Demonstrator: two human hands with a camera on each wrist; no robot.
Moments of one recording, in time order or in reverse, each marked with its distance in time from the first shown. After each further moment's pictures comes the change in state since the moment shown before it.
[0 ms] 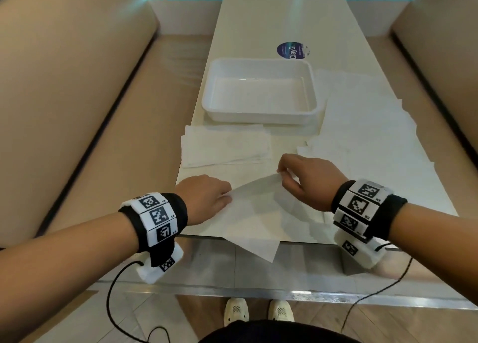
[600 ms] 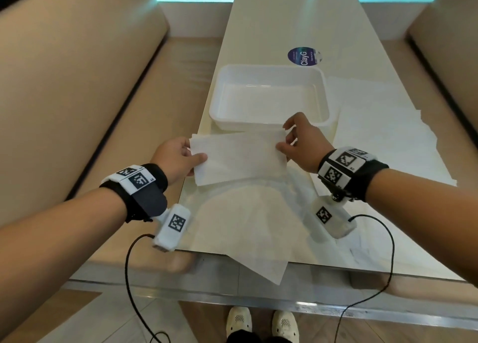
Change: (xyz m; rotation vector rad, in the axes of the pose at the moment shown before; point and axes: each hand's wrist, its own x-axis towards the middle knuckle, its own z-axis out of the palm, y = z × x) left_hand 0.037 -0.066 -0.037 -0.969 0.438 -0.501; right_hand 0.098 0.024 -0.007 0.443 0.122 0.309
